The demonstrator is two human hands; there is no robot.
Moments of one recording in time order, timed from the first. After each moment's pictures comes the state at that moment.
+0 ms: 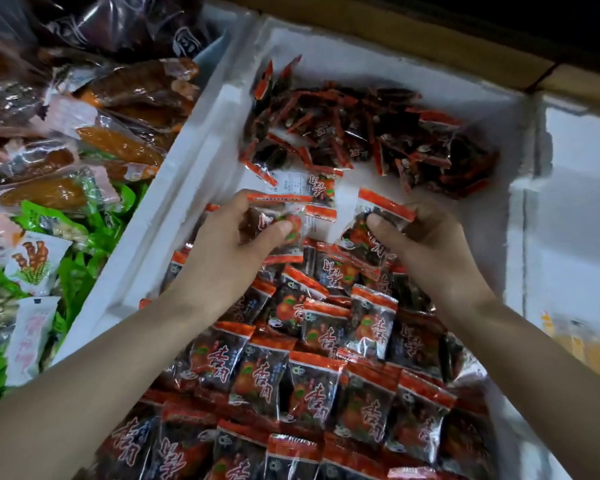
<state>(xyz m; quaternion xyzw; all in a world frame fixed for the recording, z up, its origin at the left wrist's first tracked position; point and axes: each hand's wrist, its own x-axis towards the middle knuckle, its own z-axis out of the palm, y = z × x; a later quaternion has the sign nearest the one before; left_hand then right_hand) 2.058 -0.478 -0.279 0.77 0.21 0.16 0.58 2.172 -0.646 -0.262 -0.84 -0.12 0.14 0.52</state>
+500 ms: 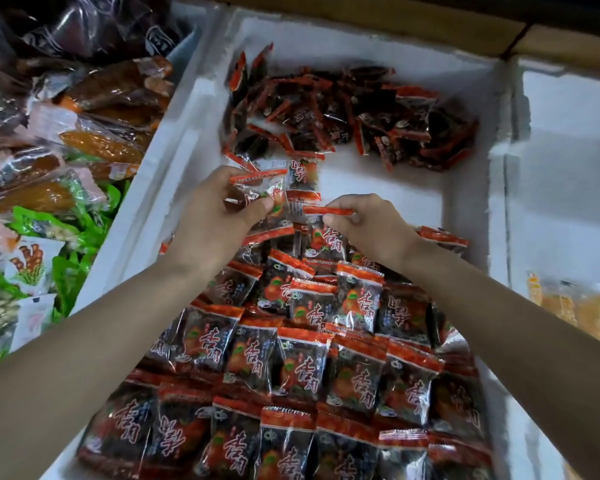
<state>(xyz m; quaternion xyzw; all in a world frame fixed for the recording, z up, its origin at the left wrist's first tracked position) 2.073 -0.479 -0.280 0.78 0.25 0.16 0.54 2.192 -0.636 -0.292 -0.88 -0.30 0.19 0.31</state>
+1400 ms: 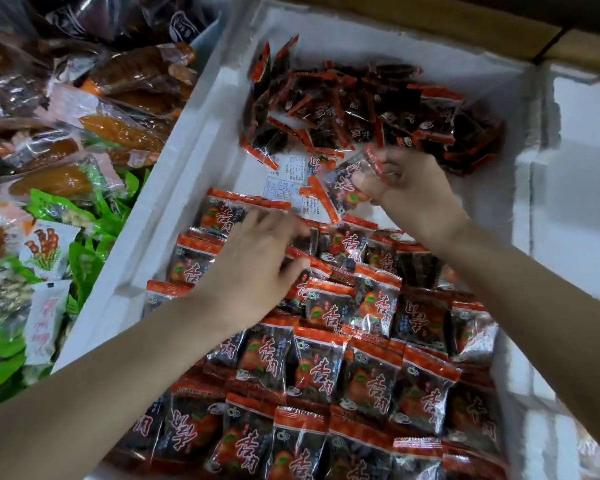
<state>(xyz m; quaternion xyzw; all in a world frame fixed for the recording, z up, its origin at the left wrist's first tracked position) 2.048 -0.496 -0.300 0.95 0.09 0.08 0.28 2.196 -0.625 -0.257 -0.86 -0.27 0.12 0.43</state>
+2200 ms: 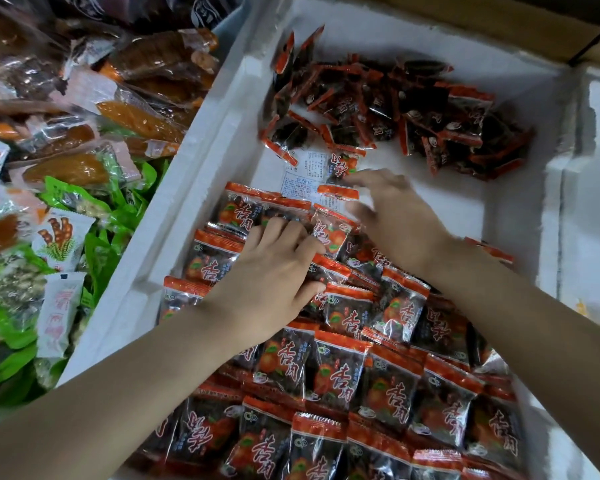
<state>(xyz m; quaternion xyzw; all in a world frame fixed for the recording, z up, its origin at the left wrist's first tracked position) 2.038 -0.487 -0.324 0.99 0.00 0.09 0.08 2.183 -0.606 -0.280 -0.91 -0.37 0.11 0.16</state>
